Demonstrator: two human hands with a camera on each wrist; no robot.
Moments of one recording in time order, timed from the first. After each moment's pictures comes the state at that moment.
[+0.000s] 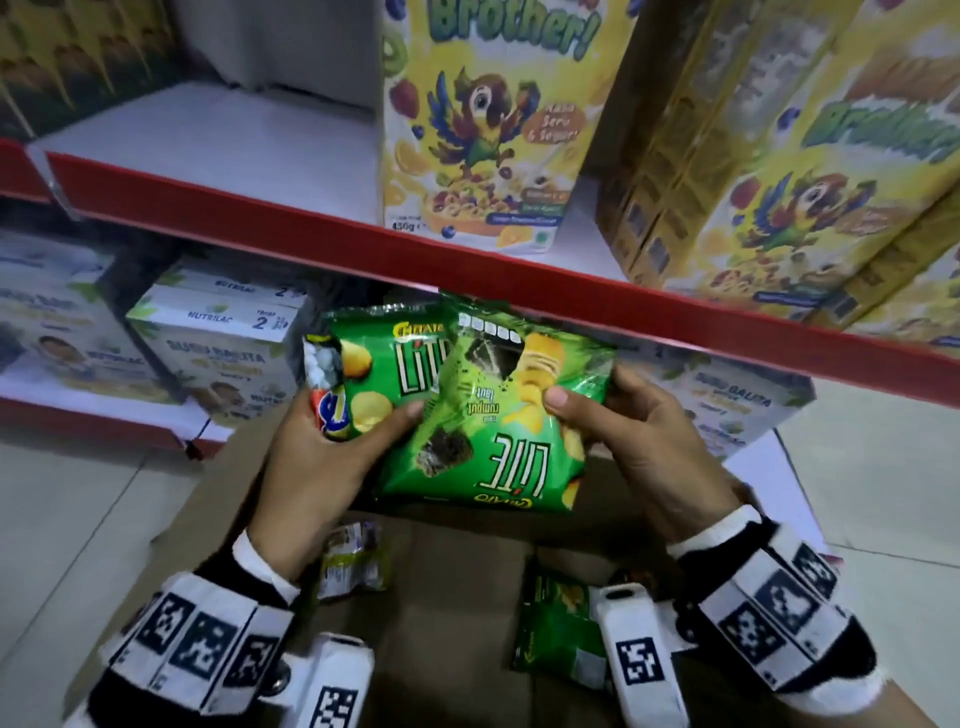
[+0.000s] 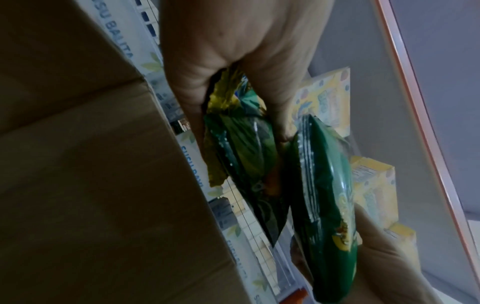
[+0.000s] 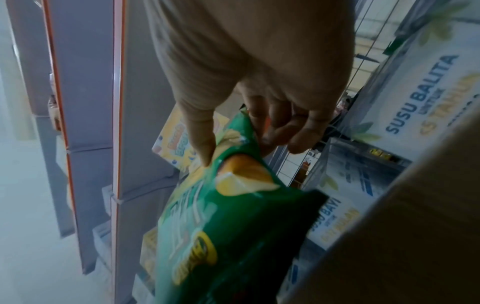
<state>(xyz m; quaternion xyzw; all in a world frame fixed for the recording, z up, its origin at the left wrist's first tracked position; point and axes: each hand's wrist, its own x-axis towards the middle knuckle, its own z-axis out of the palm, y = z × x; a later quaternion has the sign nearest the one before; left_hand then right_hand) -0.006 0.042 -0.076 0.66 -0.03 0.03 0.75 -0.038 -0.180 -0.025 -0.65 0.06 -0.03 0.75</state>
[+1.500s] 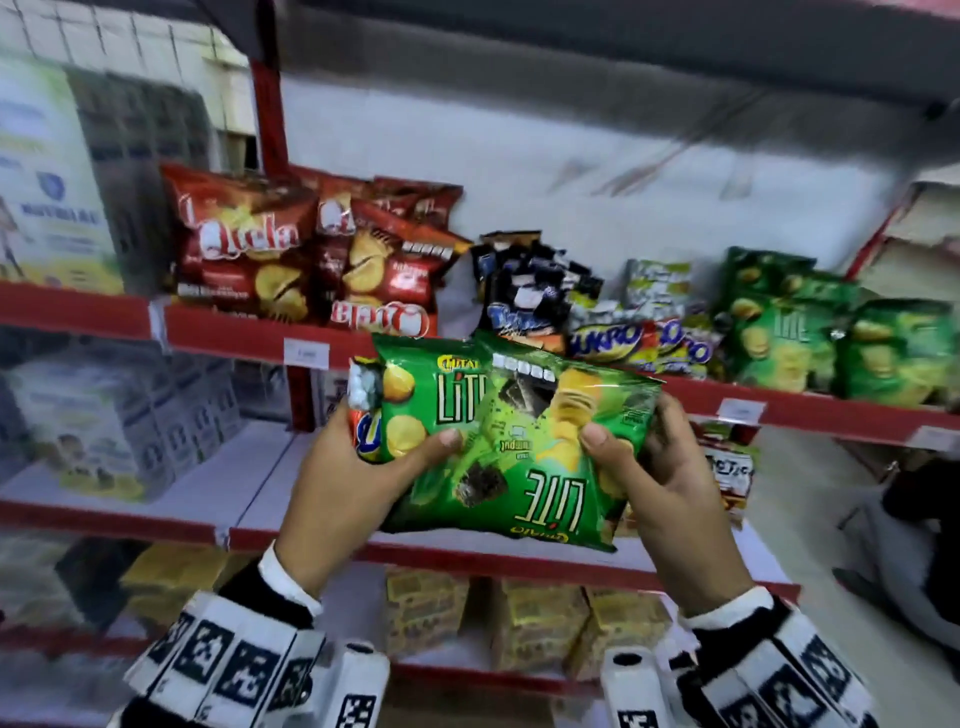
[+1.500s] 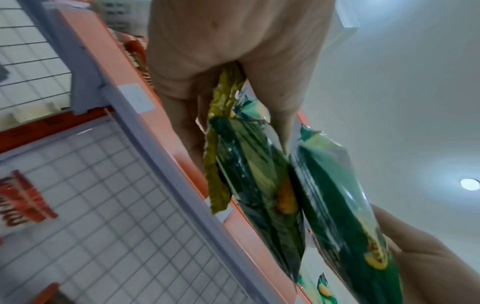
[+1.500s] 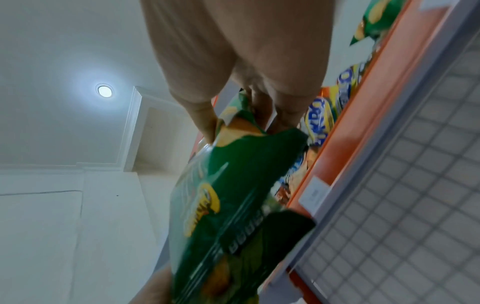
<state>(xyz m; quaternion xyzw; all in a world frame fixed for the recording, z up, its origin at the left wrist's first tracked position) -0.031 0.057 0.680 0.70 -0.17 0.12 0.68 -0.110 -0.161 0.705 -0.69 -0.06 -0.26 0.67</state>
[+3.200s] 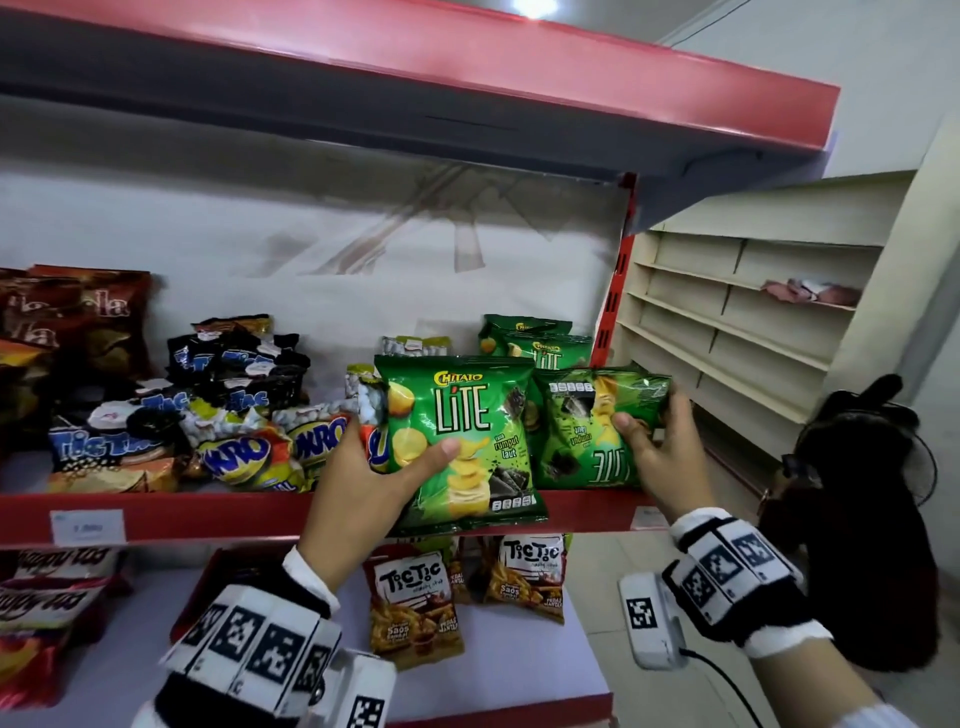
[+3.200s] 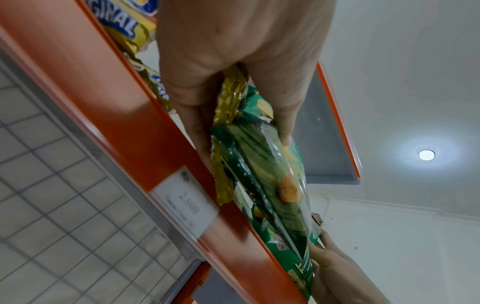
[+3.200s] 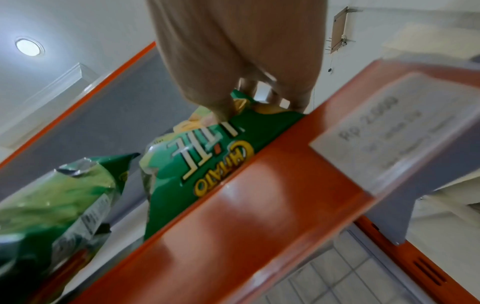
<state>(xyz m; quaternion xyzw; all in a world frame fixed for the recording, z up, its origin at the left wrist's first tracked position) 0.006 -0.290 0.729 0.70 -0.22 0.10 0.67 -0.069 -0.563 0.744 -0.78 0.07 -0.43 0.45</state>
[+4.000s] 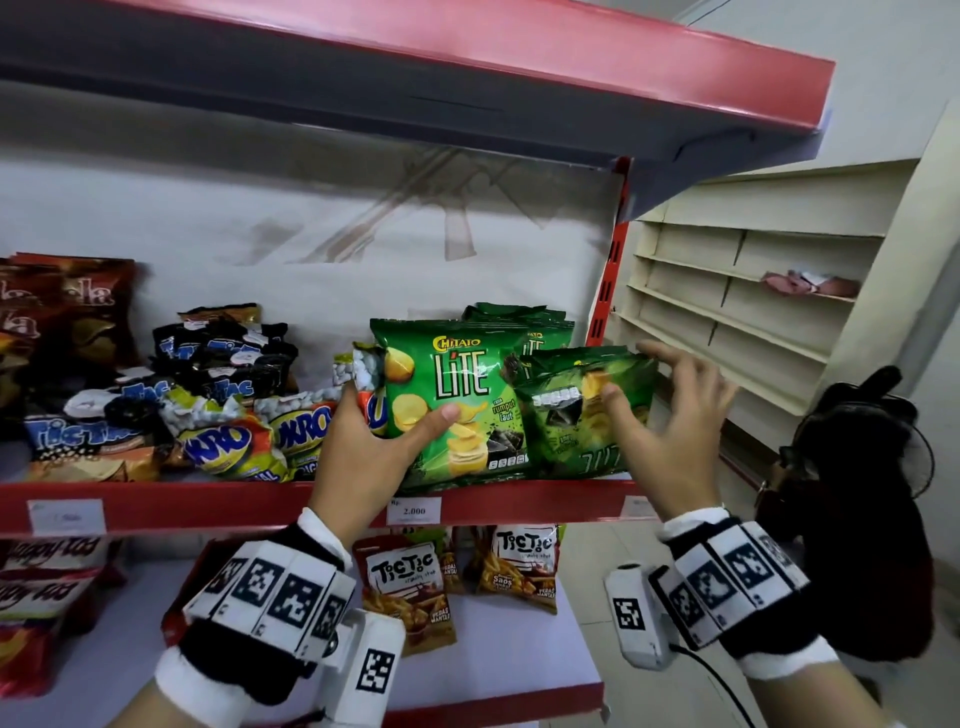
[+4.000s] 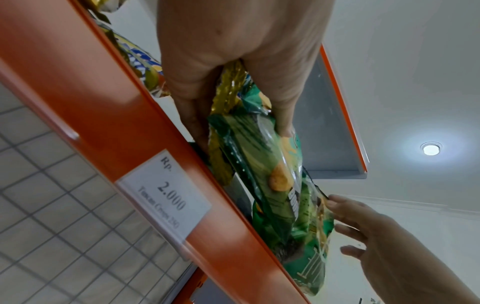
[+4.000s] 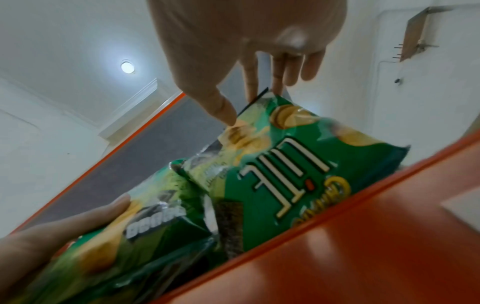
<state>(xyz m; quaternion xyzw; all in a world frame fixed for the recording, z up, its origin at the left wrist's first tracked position) 0.011 -0.309 0.742 0.71 -0.21 0.12 0.66 -0.084 -0.540 0.765 -0.79 0.12 -0.53 0.28</state>
